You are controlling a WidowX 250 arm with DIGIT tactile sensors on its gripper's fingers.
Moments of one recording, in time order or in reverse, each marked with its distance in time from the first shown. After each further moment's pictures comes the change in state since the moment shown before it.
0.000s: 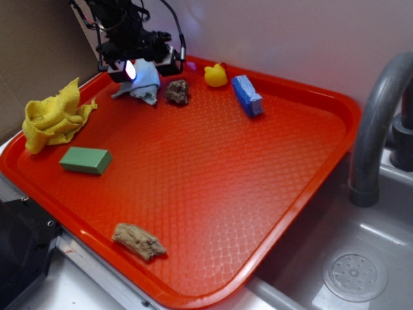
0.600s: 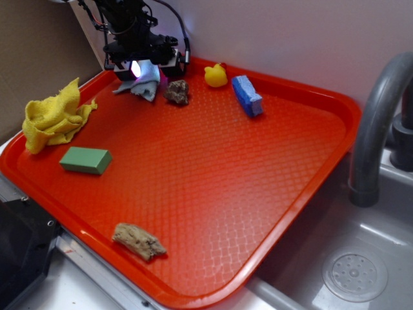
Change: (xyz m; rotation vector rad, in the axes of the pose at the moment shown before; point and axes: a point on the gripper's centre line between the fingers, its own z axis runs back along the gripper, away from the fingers) arm 0.017 0.009 -0.015 0.054 -0.052 -0.006
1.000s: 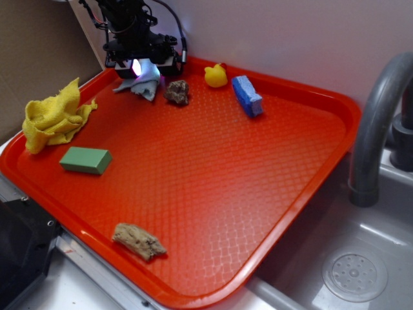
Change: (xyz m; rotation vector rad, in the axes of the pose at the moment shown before) arm 0.005 0.005 -0.002 0.009 -0.009 0.016
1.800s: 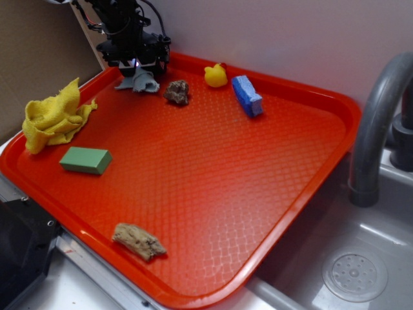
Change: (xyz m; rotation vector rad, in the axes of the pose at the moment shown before) arm -0.001 0.004 -0.001 0.003 -0.014 0.017
